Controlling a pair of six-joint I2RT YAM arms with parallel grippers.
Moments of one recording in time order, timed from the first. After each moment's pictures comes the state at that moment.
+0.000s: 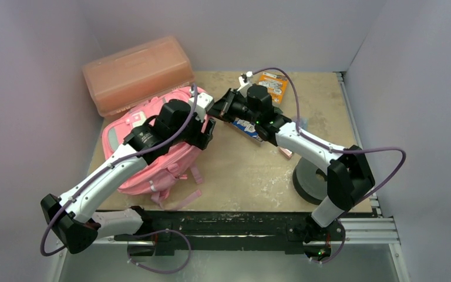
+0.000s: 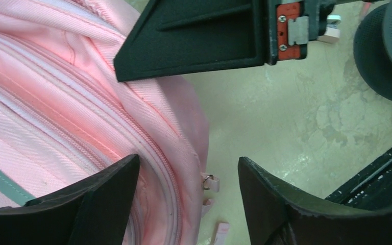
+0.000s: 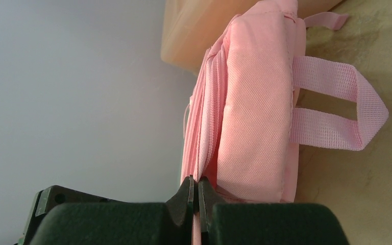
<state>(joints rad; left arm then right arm) -0.69 1.18 1.22 -0.64 -0.07 -0.07 0.65 1.61 1.23 0.22 -0.33 1.10</state>
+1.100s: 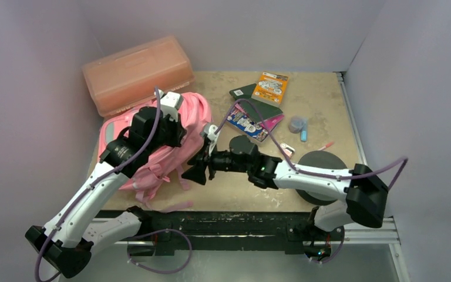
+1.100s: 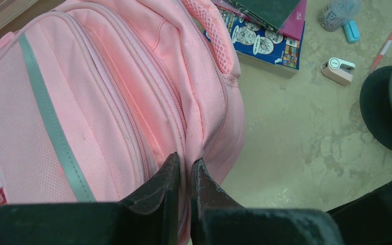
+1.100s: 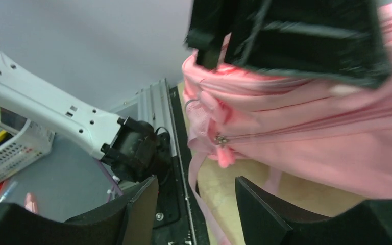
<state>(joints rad) -0.56 0.97 1.11 -0.64 -0.11 -0.20 1.06 1.39 0.94 0.34 -0.30 0.34</state>
